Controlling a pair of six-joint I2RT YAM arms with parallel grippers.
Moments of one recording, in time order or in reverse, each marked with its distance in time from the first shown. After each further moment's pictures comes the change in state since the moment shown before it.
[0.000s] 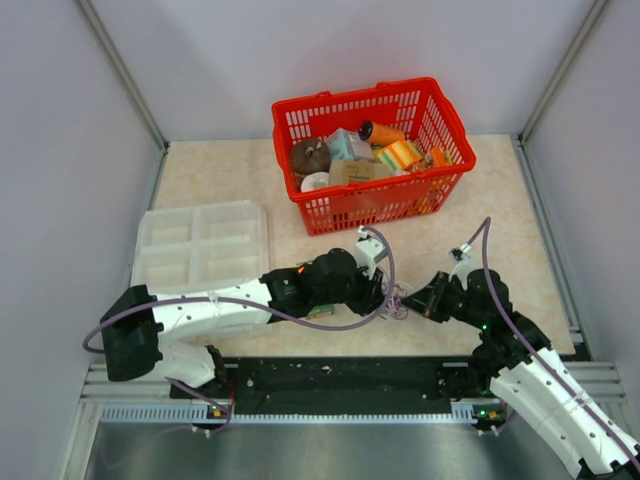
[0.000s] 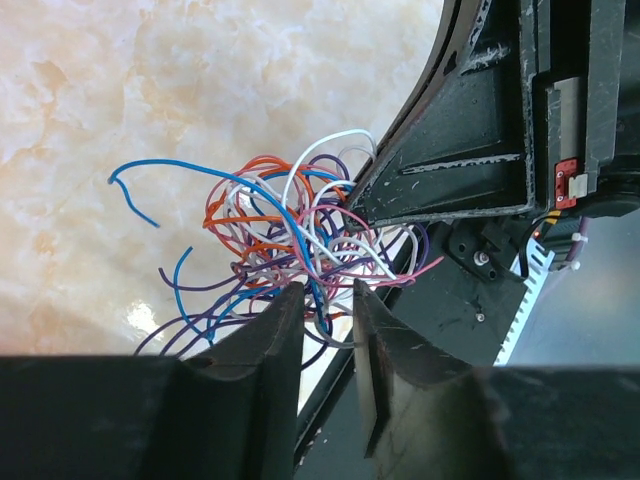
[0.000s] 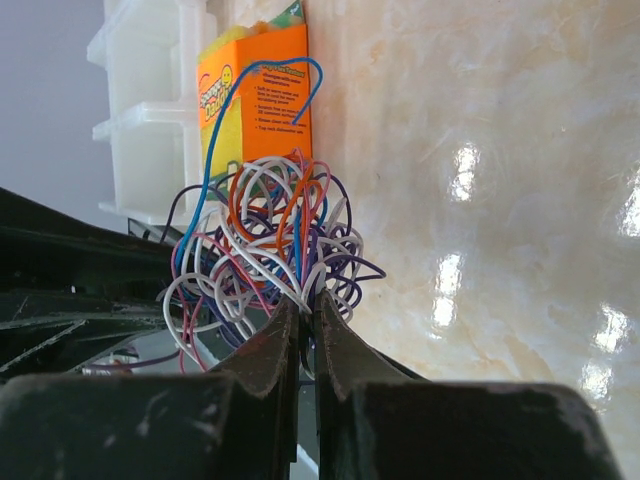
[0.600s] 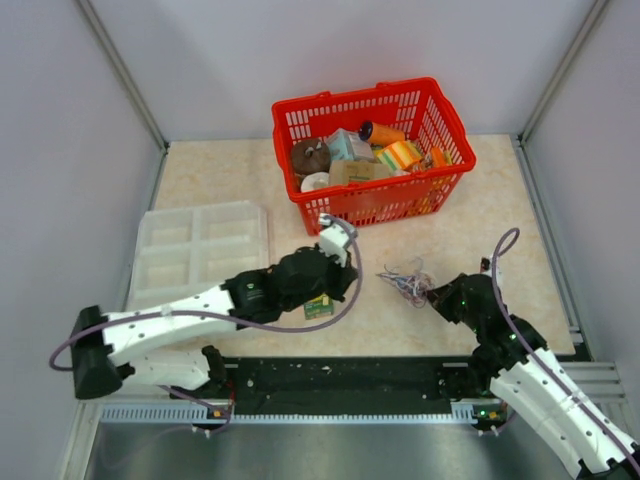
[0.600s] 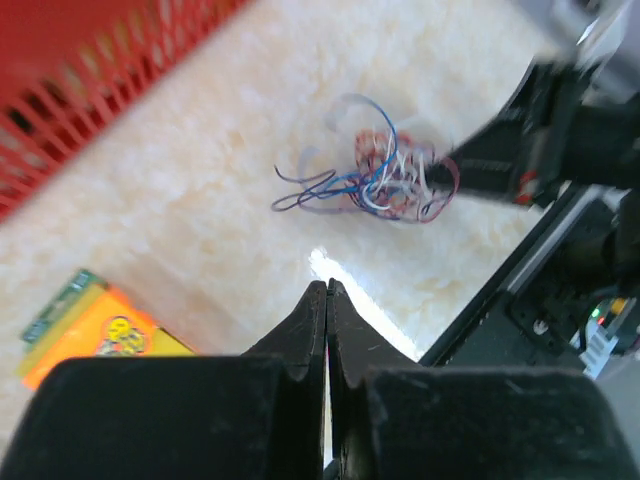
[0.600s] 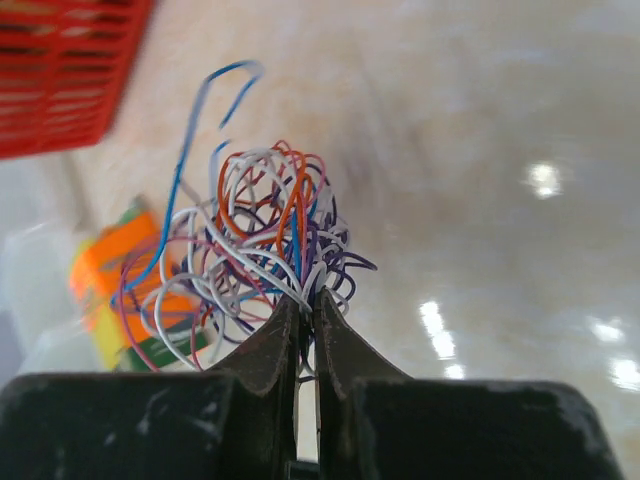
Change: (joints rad) left arm -0.002 -0.150 -0.004 -0.096 -0.260 0.019; right arm 0.000 0.000 -0.023 -0.081 0.401 0.192
